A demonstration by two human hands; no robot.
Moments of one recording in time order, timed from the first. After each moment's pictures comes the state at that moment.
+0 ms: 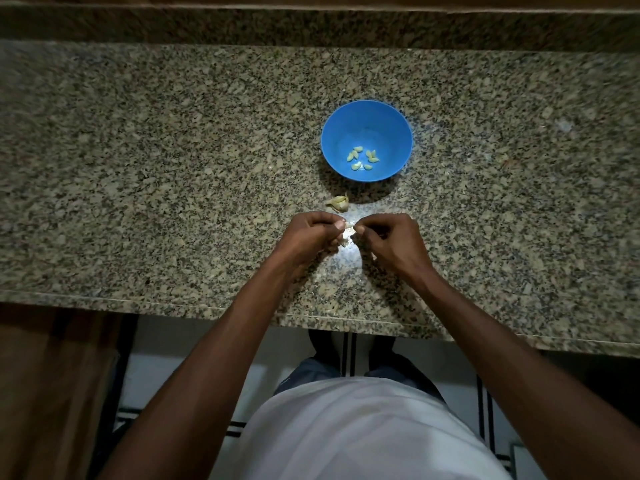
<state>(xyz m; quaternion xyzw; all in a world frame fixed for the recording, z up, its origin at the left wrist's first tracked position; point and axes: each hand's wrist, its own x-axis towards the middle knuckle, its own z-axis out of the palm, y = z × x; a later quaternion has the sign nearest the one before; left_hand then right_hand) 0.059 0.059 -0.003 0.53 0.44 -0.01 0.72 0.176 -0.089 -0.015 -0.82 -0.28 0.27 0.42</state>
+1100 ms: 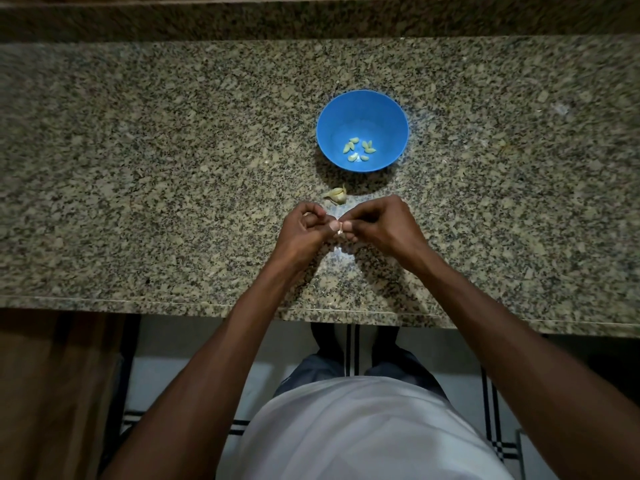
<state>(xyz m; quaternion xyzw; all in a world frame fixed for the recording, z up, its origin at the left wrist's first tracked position) 0.041 0.049 -0.001 0.58 0.41 0.06 0.70 0.174 -0.078 0.003 -0.77 -0.26 0.37 0.44</state>
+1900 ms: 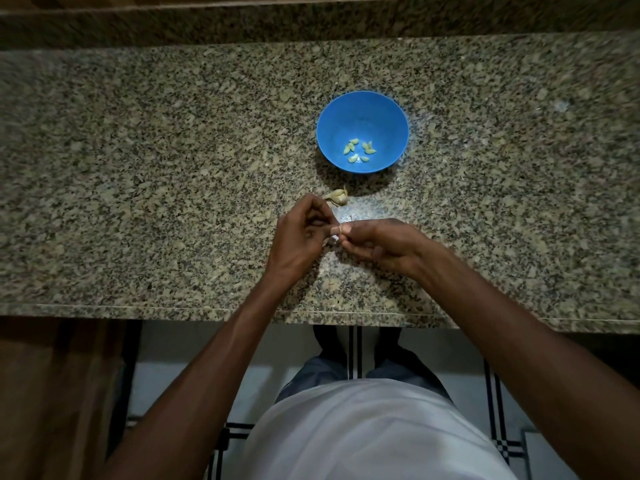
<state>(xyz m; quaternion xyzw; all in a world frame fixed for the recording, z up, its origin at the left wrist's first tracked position) 0.033 0.055 0.003 0.77 0.29 0.13 0.55 0.169 -0.073 -0.003 -0.53 0.09 0.62 0.57</state>
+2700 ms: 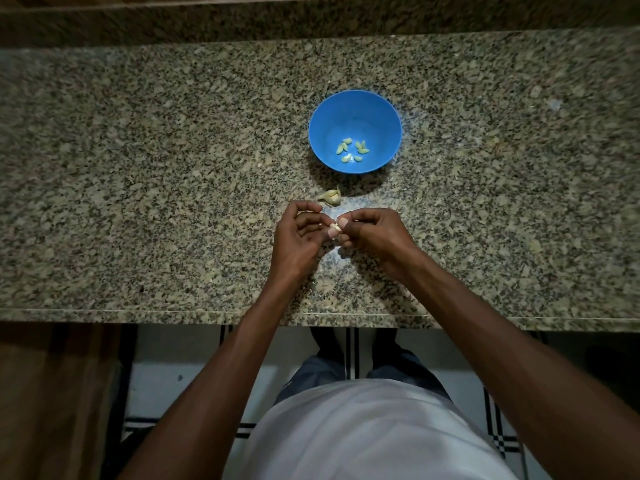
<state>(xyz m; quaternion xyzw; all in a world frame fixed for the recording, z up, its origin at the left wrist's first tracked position) 0.040 0.040 -0.007 0.60 0.39 0.14 0.68 0.161 -0.071 -0.010 -0.69 -0.03 0.46 0.56</state>
